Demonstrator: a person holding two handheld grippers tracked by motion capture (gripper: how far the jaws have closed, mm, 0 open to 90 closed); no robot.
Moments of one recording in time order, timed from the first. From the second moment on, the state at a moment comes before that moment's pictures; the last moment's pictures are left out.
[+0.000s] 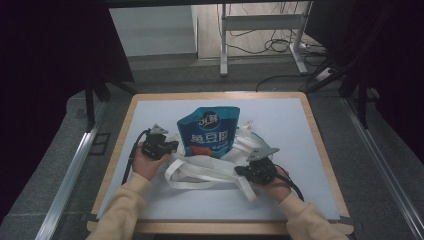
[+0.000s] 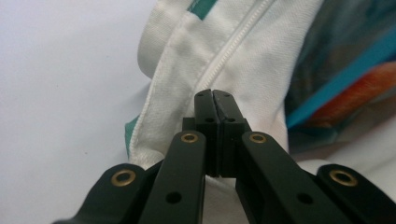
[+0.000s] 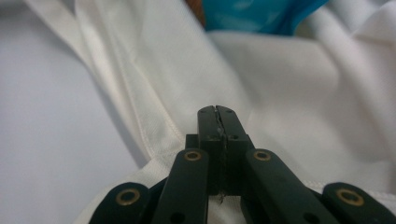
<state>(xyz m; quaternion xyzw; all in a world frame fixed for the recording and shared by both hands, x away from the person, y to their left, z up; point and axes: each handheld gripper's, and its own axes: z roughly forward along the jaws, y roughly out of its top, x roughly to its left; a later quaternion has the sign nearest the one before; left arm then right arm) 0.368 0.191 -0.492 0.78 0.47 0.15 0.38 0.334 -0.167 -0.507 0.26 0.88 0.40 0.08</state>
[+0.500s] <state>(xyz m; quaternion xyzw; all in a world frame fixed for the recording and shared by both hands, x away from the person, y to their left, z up) 0.380 0.191 -0.496 0.77 0.49 0.14 0.38 0.324 -0.169 -0.521 0.25 0.88 0.39 0.08</state>
